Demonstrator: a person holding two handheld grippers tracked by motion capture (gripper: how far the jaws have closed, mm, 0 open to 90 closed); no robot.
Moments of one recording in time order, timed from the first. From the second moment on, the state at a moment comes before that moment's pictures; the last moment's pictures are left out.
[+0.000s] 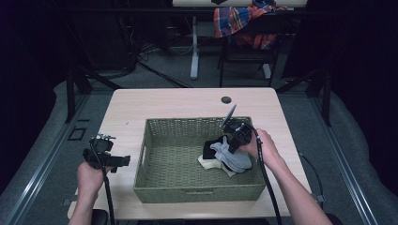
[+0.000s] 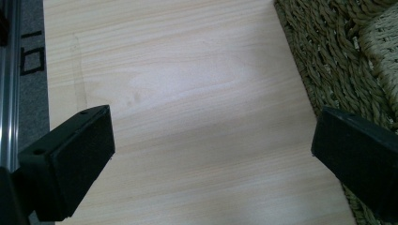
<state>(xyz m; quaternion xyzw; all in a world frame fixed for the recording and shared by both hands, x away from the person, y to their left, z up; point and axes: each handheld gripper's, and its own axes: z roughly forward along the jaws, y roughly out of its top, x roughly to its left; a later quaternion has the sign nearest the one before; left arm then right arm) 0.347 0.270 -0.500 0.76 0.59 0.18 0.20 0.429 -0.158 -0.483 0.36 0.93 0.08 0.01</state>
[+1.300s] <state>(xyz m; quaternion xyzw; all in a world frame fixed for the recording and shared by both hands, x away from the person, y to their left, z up) 0.347 0.270 -0.500 0.76 0.59 0.18 0.20 0.401 -0.181 -0.390 0.37 0.91 0.19 0.04</state>
